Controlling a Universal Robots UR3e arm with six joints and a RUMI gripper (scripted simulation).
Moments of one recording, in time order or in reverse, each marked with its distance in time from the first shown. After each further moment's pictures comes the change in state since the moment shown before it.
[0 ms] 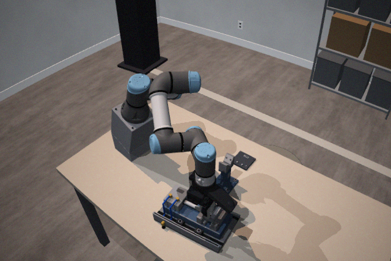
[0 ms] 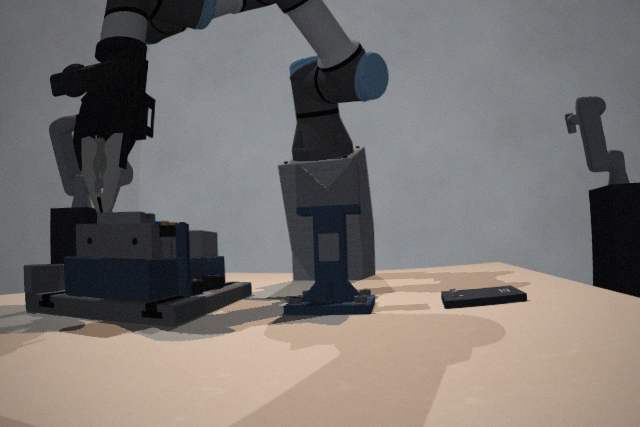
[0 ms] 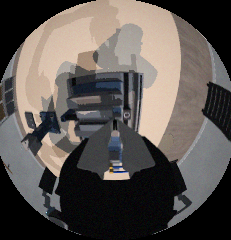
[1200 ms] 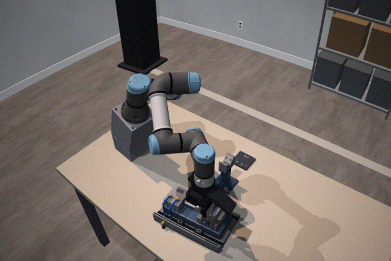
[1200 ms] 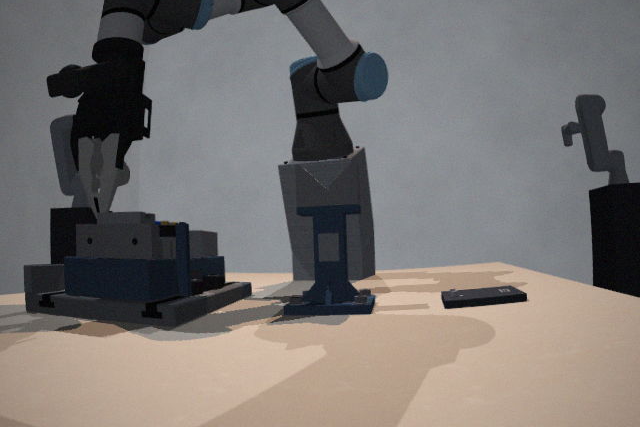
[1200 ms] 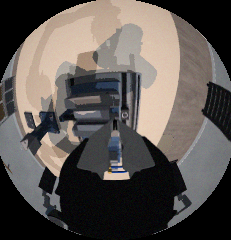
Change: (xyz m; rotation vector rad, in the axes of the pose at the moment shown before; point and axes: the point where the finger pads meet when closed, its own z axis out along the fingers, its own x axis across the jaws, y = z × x) arm 0.005 0.000 0.000 0.000 -0.001 0.000
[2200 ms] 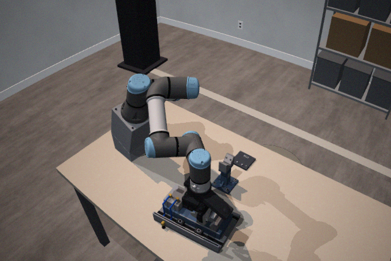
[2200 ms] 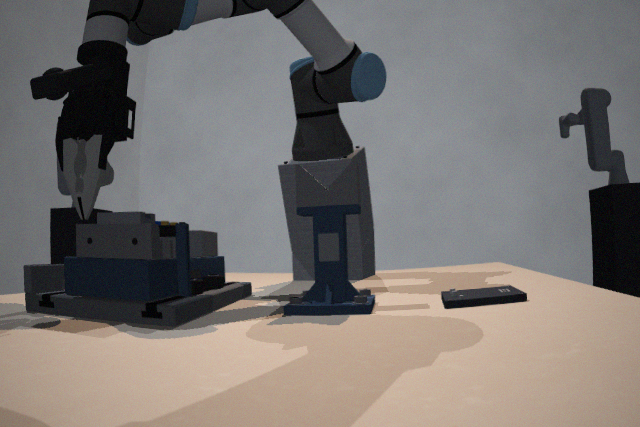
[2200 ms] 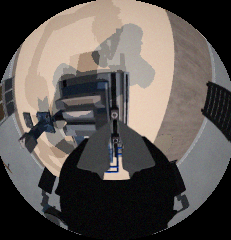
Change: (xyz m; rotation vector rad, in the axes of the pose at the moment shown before) arm 0.026 0.000 -0.001 0.000 0.000 0.000
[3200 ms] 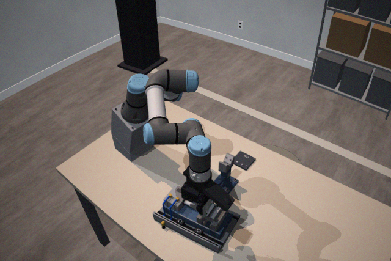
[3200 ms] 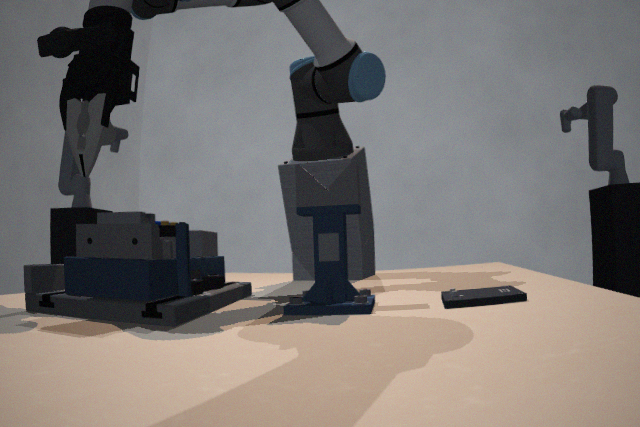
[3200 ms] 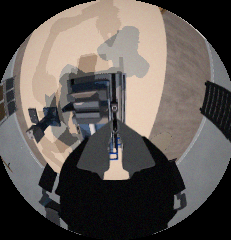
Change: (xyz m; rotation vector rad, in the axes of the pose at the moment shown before) arm 0.000 0.000 -0.052 0.001 0.000 0.000
